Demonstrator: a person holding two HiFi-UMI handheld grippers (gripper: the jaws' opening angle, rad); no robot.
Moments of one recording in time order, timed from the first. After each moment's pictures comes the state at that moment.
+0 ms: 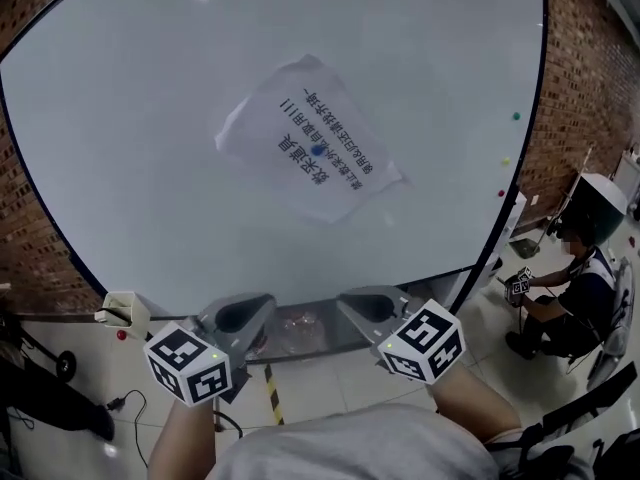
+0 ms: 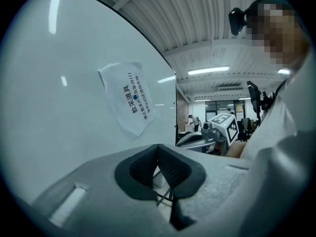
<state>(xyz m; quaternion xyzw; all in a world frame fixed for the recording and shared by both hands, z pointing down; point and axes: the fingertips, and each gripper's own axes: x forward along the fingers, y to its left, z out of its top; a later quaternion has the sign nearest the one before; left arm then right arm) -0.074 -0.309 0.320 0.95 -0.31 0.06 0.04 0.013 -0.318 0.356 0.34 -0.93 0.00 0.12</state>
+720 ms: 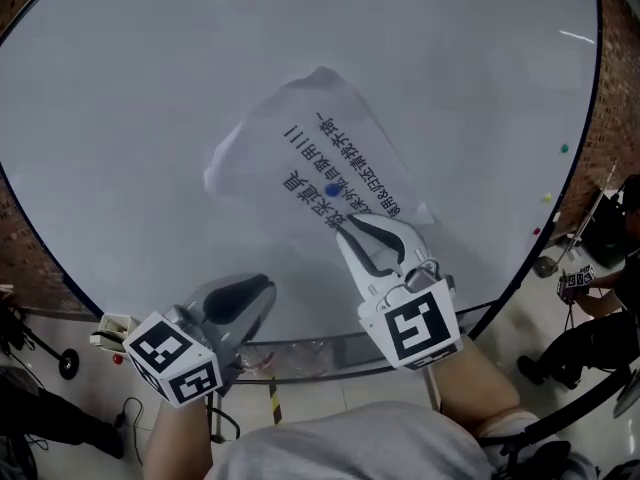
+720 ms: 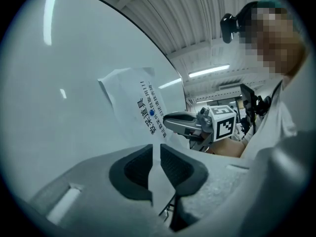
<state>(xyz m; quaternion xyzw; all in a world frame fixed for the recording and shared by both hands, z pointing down) -0.067 -0.408 0.263 0.94 -0.33 0.04 0.00 0.019 -0.454 0.214 0.44 -0.85 -0.28 0.10</state>
